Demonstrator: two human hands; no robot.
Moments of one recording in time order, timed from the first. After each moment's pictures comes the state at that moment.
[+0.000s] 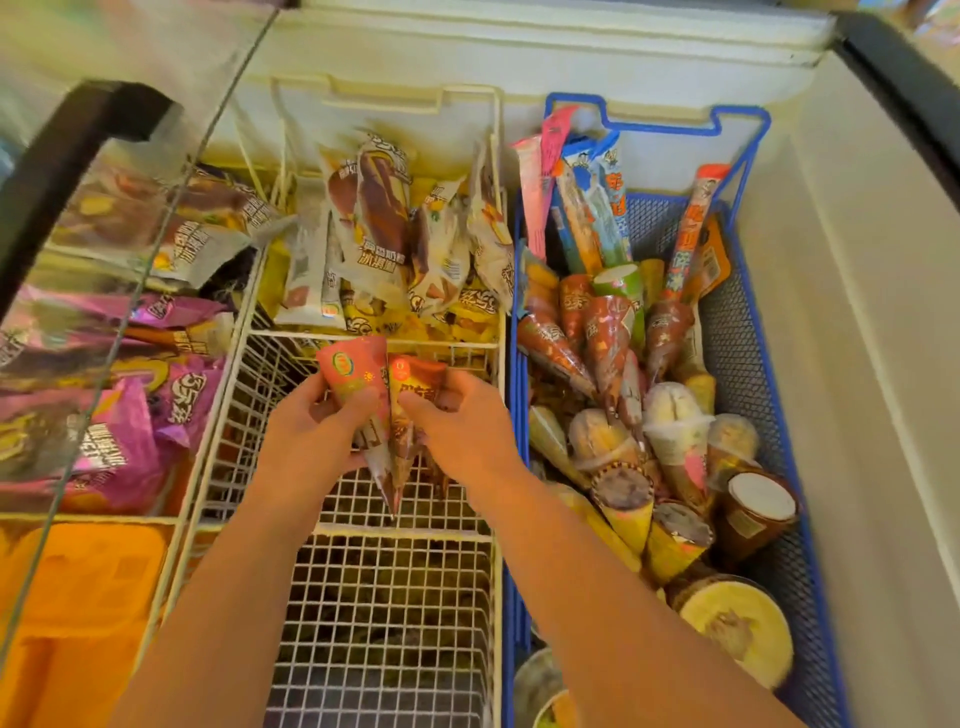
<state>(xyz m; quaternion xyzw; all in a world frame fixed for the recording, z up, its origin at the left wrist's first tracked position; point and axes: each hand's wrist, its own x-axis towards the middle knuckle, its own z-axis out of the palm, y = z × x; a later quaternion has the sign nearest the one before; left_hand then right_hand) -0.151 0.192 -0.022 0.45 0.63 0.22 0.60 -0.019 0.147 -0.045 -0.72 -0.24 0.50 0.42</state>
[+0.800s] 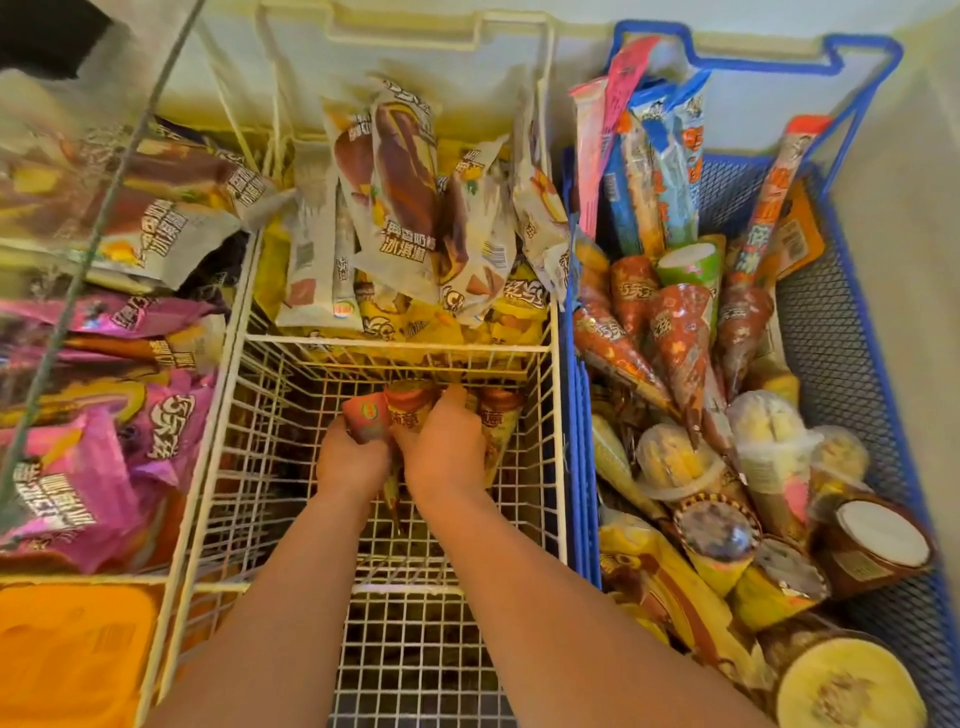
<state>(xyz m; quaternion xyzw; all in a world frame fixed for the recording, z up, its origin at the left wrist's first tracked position) -0.157 0.234 -0.159 0.41 0.77 0.08 0.49 -0.074 0.199 -0.133 -0.85 -0.27 0.39 0.23</state>
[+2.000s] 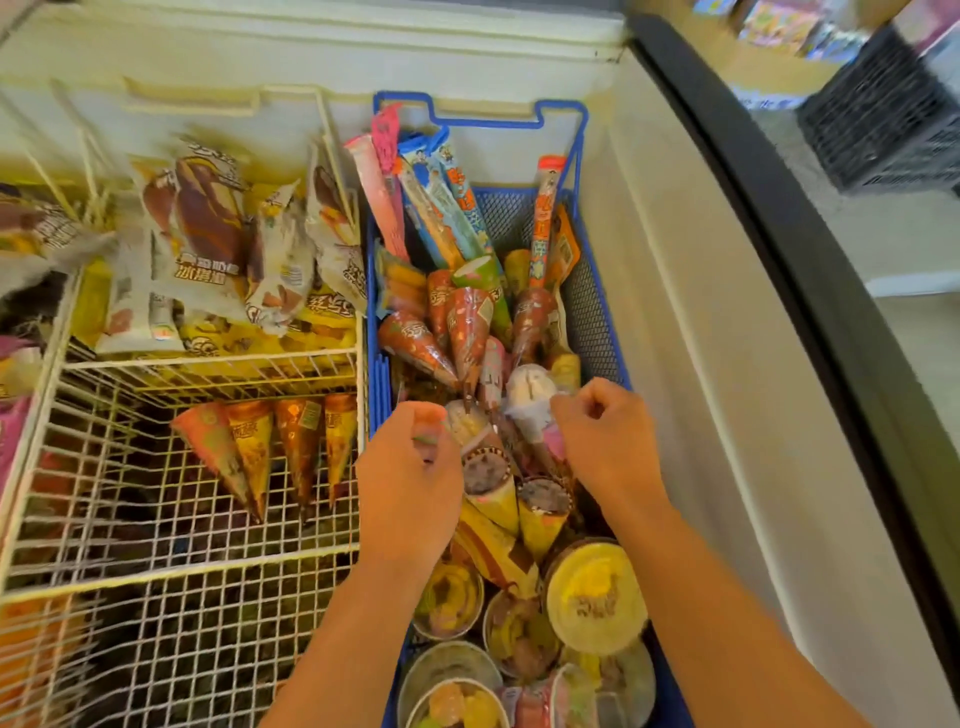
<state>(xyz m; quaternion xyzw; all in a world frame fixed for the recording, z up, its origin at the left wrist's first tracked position) 0.001 0.077 -0.025 0.65 0.57 0.19 0.46 0.151 0.008 -0.024 -0.88 -0.18 0.24 0.36</state>
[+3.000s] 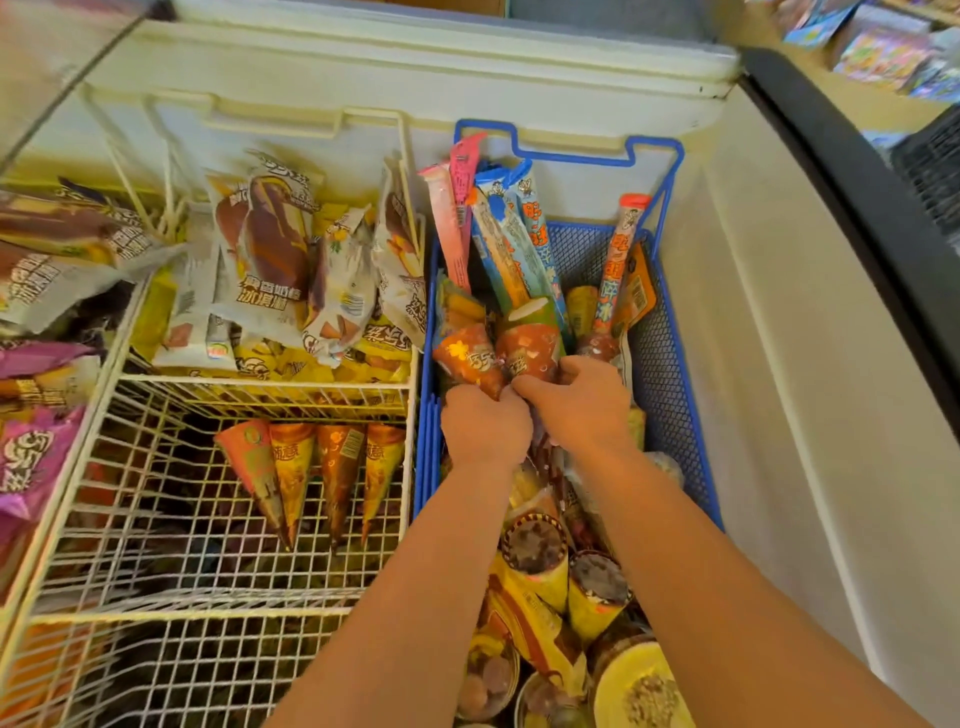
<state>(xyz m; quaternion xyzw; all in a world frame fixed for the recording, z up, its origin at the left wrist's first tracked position) 0.084 0.160 -0.071 0.42 0.69 0.13 0.57 0.163 0.126 -0.061 -0.87 -0.24 0.29 0.32</state>
